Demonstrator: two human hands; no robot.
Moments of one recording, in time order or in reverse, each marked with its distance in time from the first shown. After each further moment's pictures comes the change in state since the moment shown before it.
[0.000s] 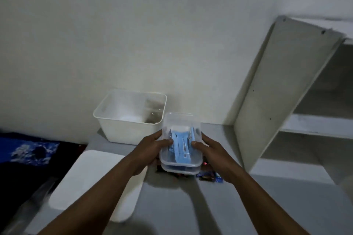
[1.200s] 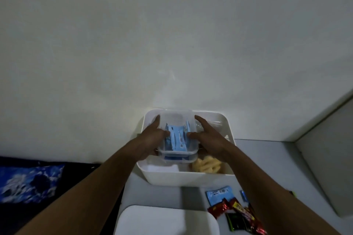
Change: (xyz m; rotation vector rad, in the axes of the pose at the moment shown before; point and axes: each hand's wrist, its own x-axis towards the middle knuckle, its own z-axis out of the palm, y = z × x) left_hand 0.253 0.045 -0.301 0.114 -0.012 -0.172; right_hand 0.332 -0.089 0.221 -0.106 0.033 0.125
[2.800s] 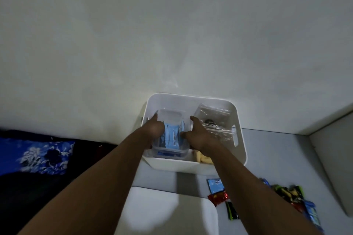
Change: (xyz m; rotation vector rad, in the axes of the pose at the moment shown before) left_hand 0.040 -0.030 0.008 0.154 0.109 -0.141; right_hand 0.025 0.020 0.044 -0.110 0.014 0.108
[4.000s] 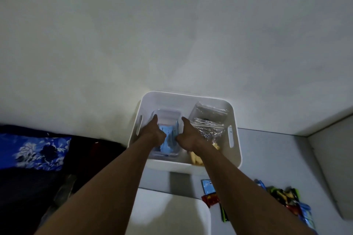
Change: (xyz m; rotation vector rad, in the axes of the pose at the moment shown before) left_hand 0.043 -0.027 0.028 0.313 0.170 0.044; right_hand 0.017 0.006 -0.001 -0.354 -0.072 -0.020
